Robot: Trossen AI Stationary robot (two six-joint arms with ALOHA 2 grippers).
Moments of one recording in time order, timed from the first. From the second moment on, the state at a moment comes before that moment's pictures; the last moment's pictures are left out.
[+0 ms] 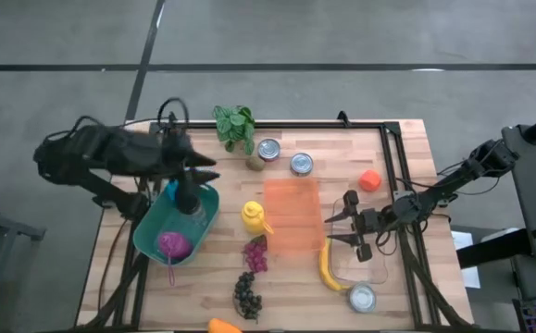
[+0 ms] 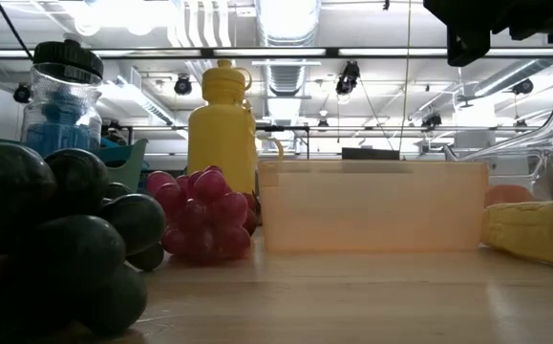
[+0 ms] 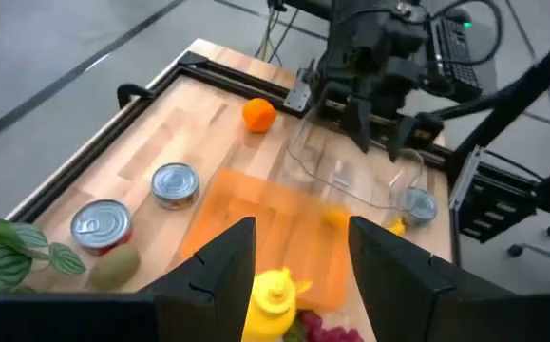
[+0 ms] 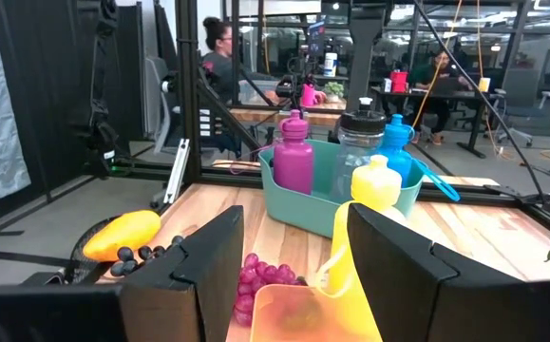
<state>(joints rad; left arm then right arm) -0.21 1.27 1.77 -1.09 -0.33 -0.45 0.50 0.99 0.25 0.79 0.36 0.00</state>
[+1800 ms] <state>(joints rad) -0.13 1.77 1.82 -1.25 -0.19 -0.15 0.50 0.99 0.25 0.77 0.36 0.00</state>
